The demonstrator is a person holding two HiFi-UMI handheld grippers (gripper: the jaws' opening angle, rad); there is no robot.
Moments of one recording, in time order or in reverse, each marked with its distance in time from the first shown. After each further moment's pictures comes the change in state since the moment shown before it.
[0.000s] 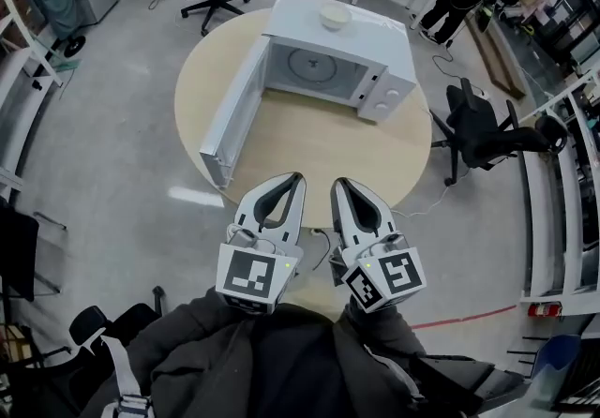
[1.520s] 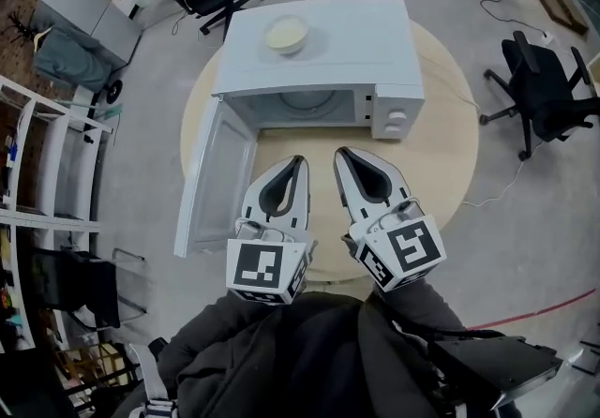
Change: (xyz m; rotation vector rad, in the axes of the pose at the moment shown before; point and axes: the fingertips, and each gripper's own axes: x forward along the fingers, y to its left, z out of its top) left arm 0.260 -0.003 -0.033 0.205 0.194 0.086; right arm 0.117 -0.239 0.014 0.167 -0.087 0.082
